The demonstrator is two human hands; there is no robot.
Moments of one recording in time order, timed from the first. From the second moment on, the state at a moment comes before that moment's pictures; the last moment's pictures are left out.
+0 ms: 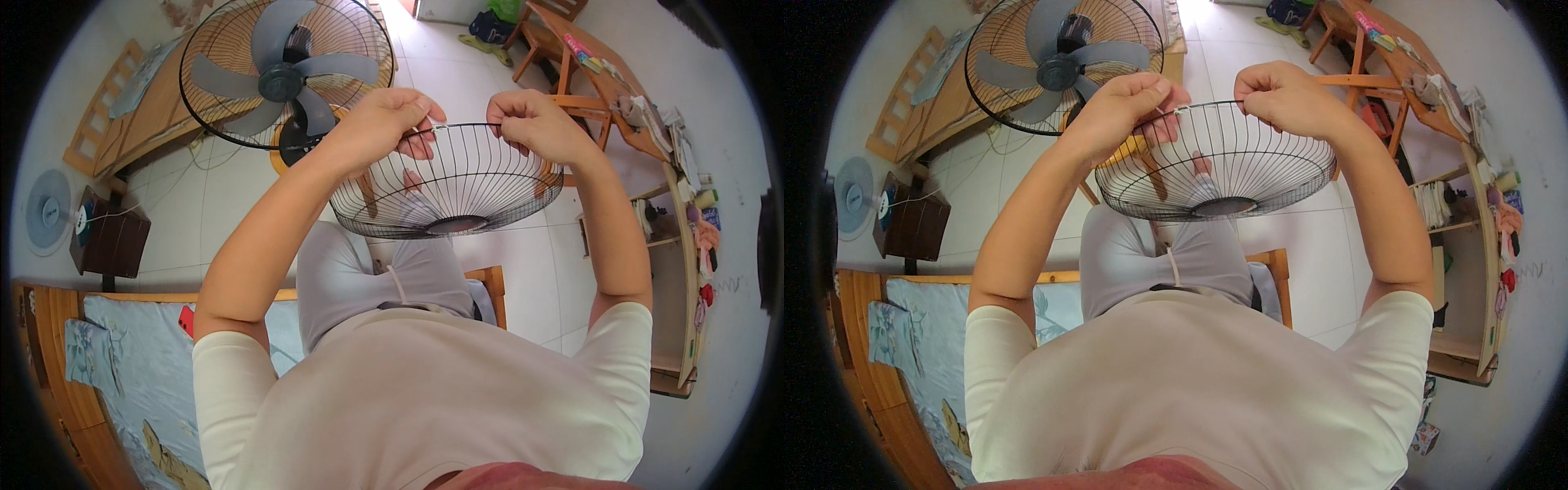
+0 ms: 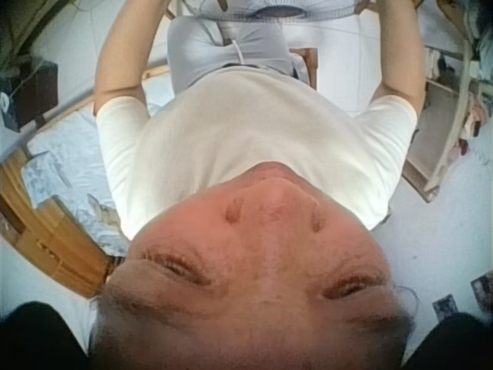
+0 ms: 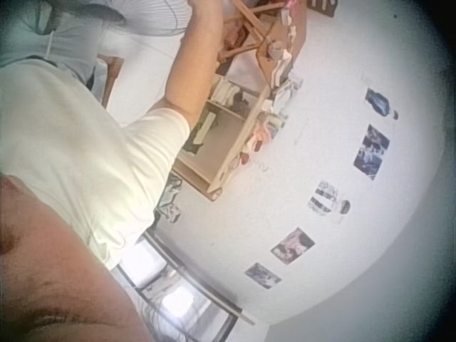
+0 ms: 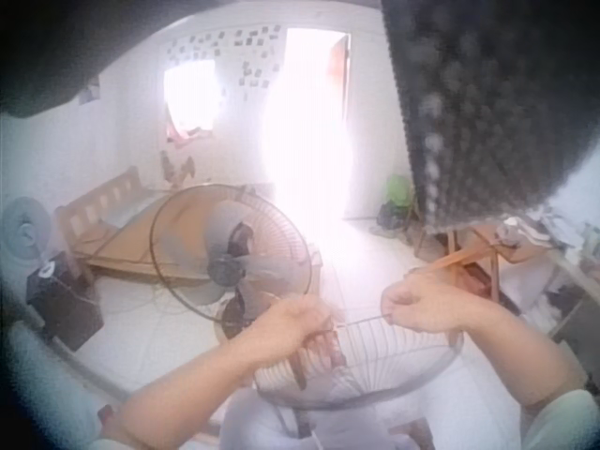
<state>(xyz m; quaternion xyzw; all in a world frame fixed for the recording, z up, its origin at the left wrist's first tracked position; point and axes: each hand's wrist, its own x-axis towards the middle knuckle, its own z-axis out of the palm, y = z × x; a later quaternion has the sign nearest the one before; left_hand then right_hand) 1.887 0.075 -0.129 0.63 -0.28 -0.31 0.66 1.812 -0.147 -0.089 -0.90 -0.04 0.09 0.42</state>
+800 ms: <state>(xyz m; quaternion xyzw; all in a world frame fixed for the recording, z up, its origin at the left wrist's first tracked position) 1.884 0.084 -0.137 0.62 -0.24 -0.43 0.61 1.799 -0.136 -0.096 -0.90 -0.04 0.10 0.43</state>
